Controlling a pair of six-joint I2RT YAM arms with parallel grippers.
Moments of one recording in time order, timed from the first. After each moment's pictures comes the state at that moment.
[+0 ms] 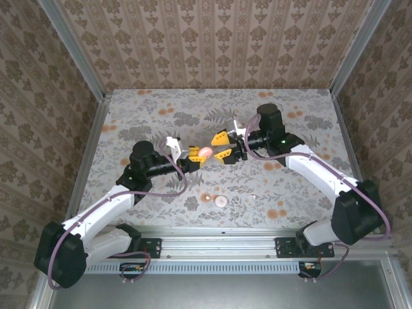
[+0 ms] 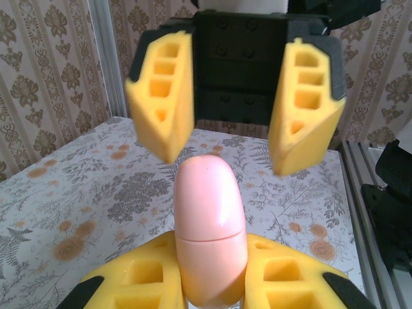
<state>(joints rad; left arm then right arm) -0.57 1.04 0.58 0.37 0.78 0.06 0.44 1.43 1.09 -0.07 -1.16 -0.47</state>
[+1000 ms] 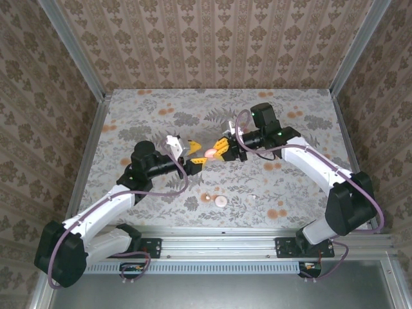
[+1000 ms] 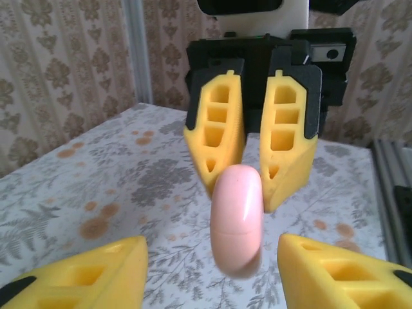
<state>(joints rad) -0.58 1.04 0.58 0.34 0.66 0.07 0.42 1.50 1.19 -0.42 -1.07 -0.62</state>
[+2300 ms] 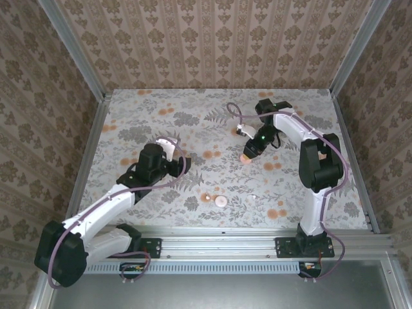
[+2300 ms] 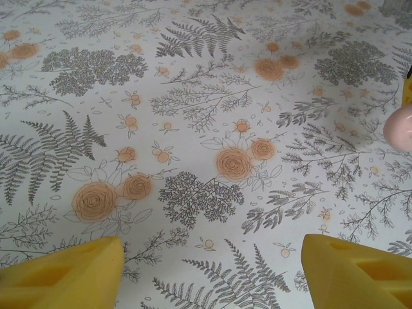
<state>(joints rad) -0.58 1.05 0.59 -0.09 0.04 -0.16 0.23 1.99 1.60 -1.17 -0.48 -0.66</state>
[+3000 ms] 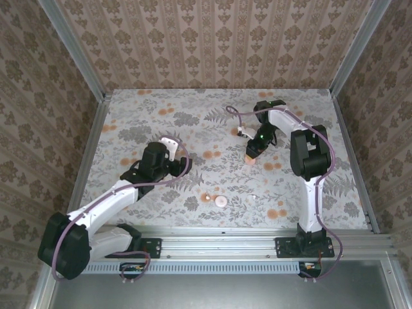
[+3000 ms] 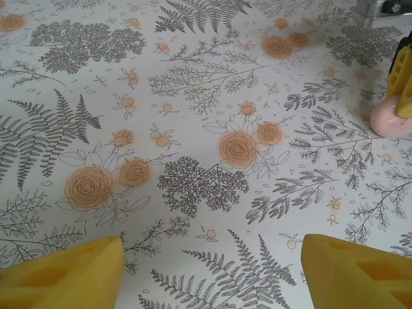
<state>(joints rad) -0.57 1.11 0.61 -0.10 0.05 -0.16 0.20 2.19 1.75 -1.25 -0.37 -0.67</state>
